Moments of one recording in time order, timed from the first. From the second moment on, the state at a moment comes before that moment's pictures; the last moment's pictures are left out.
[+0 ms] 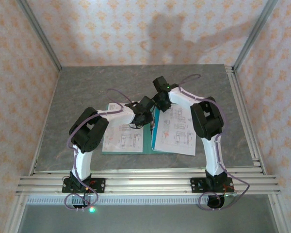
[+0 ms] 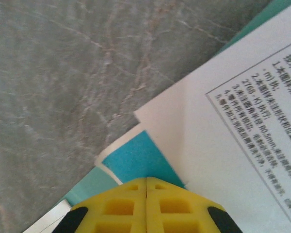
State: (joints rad) left arm -0.65 1.99 1.28 -0.41 -0.09 -1.02; right arm 0.49 2.17 1.65 -0.67 -0.05 1.33
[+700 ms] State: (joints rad) left arm -0.64 1.99 1.28 -0.41 -0.08 -1.02; right arm 0.53 2.20 1.67 -0.64 -0.08 1.37
